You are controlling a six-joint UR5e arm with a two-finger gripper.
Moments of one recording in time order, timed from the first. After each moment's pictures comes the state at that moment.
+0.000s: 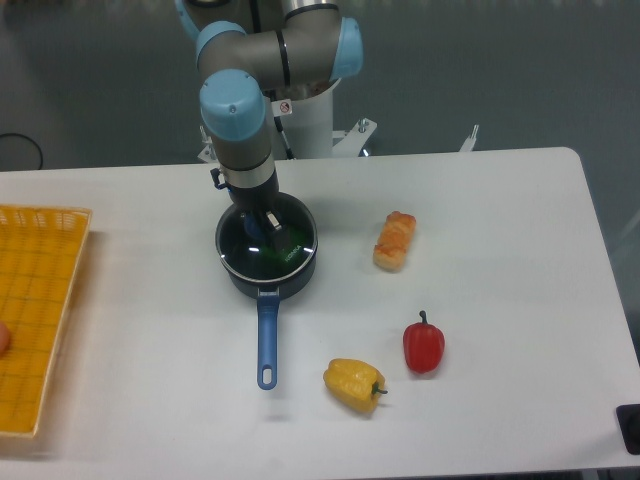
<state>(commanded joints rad) 2.26 -1.66 -2.06 -0.91 1.59 1.17</state>
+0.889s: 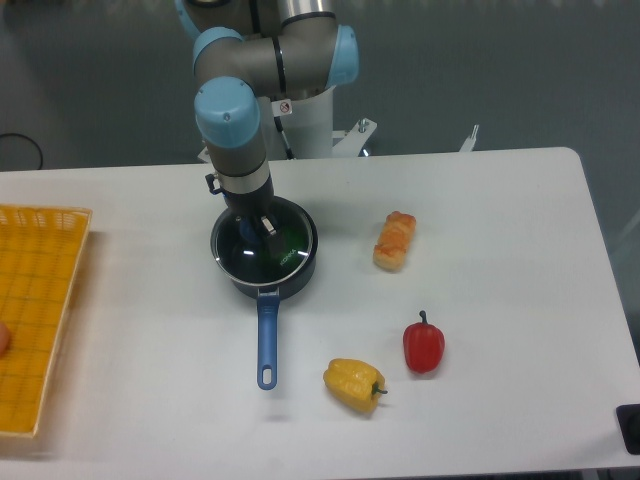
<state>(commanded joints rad) 2.25 -1.67 -2.05 -0.91 1.59 1.17</state>
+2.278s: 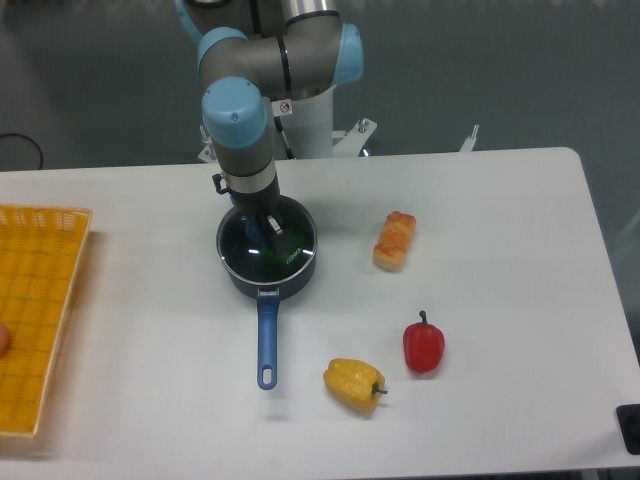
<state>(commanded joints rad) 2.26 -1.67 -2.06 -0.91 1.60 1.18</state>
